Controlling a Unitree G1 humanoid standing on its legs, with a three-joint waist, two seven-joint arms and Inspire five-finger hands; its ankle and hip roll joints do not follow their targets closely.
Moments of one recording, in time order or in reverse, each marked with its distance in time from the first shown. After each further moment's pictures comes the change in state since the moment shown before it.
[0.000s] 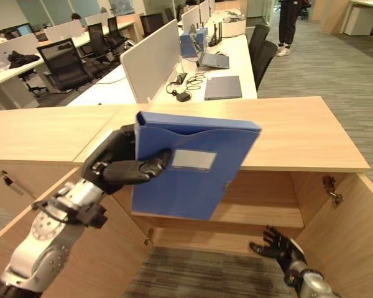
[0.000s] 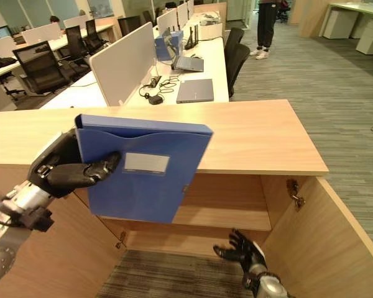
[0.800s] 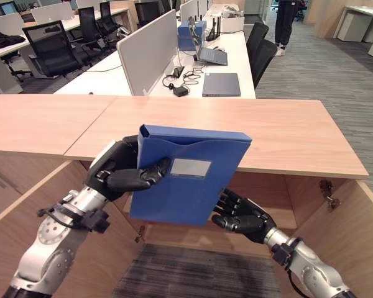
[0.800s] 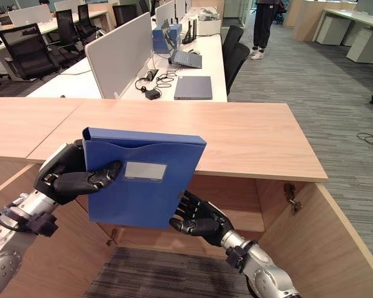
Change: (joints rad) left arm -0.004 -0.107 0.007 0.035 0.075 0.036 -0.079; right arm -0.066 -0.122 0.225 -0.455 0.364 0.151 0.282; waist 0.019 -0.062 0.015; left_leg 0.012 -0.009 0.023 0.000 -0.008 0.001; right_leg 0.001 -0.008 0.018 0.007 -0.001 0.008
